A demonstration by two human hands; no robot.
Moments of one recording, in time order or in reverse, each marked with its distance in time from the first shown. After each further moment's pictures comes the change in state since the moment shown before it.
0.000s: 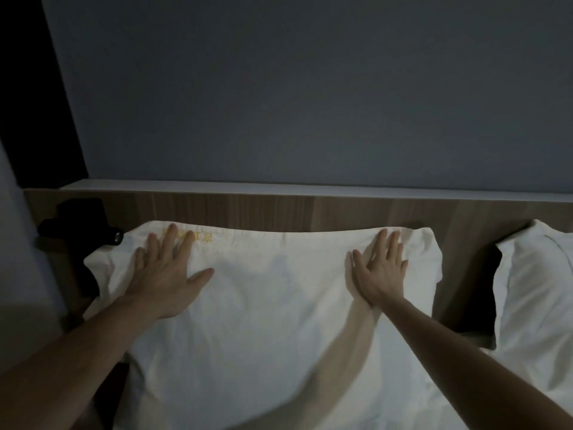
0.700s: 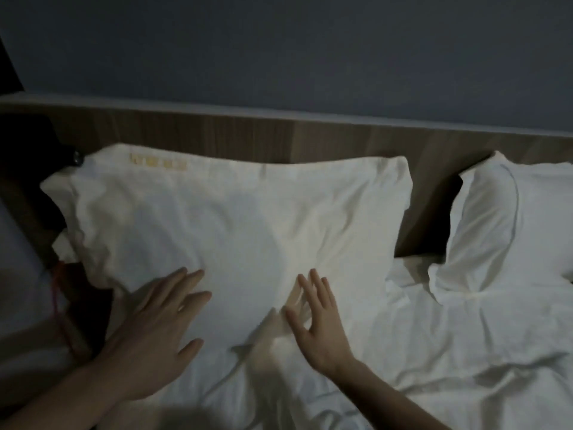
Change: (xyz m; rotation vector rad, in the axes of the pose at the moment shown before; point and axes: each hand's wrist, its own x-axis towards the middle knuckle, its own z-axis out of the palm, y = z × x) left_hand -0.169 -0.009 0.078 0.044 0.016 0.590; right_hand -0.267 0.004 0.045 0.206 -0.232 -0.169
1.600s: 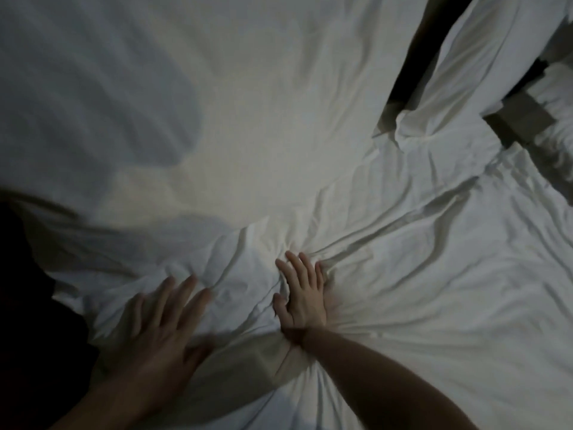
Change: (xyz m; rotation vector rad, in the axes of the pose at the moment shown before) left_hand -0.126 -0.023 0.168 -0.290 -0.575 0.193; right_hand -0.168 0.002 0.144 -0.414 -0.117 0.424
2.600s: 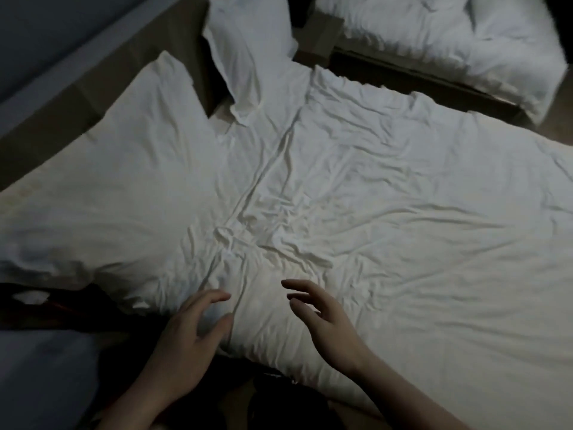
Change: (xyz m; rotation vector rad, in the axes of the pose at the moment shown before) left_hand -0.267 0.154 -0.367 -0.620 -0.174 0.296; right_hand -0.352 -0.268 -0.435 1.128 0.189 0.755
